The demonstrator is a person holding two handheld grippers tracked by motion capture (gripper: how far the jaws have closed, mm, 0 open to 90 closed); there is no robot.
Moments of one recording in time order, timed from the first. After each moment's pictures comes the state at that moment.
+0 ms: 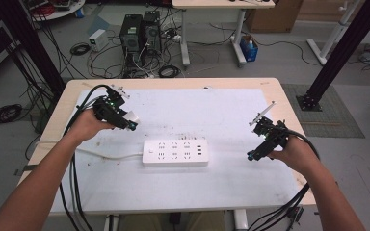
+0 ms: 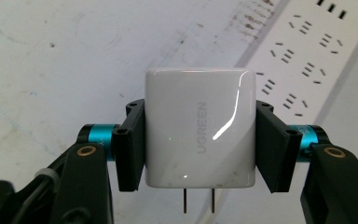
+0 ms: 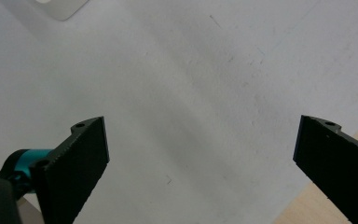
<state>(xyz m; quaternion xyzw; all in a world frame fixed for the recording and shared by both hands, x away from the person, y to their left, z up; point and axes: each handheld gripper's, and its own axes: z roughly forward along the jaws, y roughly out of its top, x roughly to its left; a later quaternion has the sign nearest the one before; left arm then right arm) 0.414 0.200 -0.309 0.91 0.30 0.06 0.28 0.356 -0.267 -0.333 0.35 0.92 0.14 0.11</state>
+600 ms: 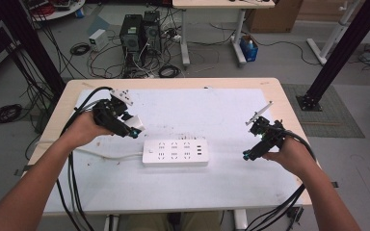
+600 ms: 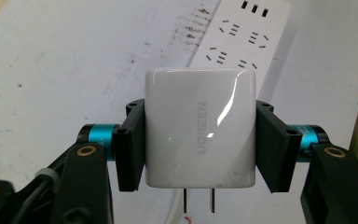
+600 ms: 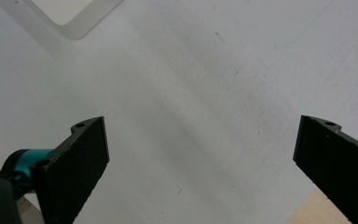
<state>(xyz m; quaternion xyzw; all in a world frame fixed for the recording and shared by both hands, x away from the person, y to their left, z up) 0.379 0.183 -0.284 0.93 0.22 0.06 0.29 0.350 -0.253 -0.326 0.36 0.91 0.15 0.11</state>
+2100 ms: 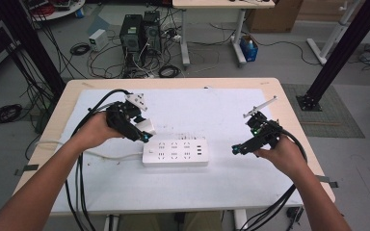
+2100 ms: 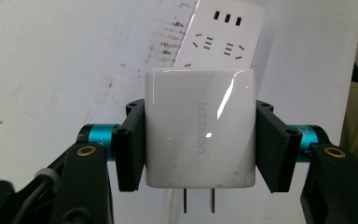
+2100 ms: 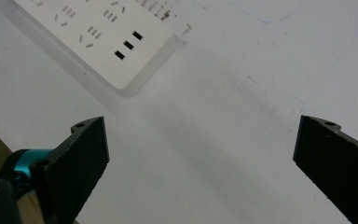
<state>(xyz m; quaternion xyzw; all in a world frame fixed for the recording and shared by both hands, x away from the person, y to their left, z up) 0.375 0.145 -0.283 0.94 0.16 0.06 0.28 0.347 -0.239 -0.312 0.40 0.88 0.26 0.07</state>
